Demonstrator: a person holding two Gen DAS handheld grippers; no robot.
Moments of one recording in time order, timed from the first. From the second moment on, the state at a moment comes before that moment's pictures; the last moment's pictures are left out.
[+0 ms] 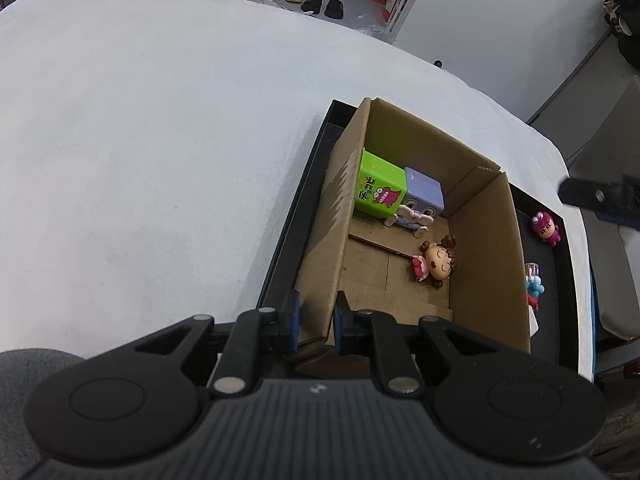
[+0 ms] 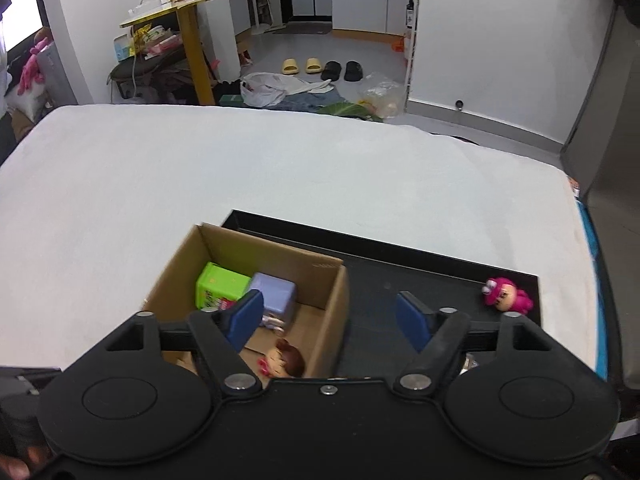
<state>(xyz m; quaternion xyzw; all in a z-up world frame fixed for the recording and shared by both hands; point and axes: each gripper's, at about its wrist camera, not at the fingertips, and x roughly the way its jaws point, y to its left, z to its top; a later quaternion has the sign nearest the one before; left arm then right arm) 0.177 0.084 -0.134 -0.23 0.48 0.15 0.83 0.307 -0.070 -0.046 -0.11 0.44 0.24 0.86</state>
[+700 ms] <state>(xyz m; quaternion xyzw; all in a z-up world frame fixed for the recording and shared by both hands) 0.180 0.079 -0.131 -0.23 0.49 0.16 0.83 0.329 -0.165 -0.052 -0.06 0.47 0.20 0.86</state>
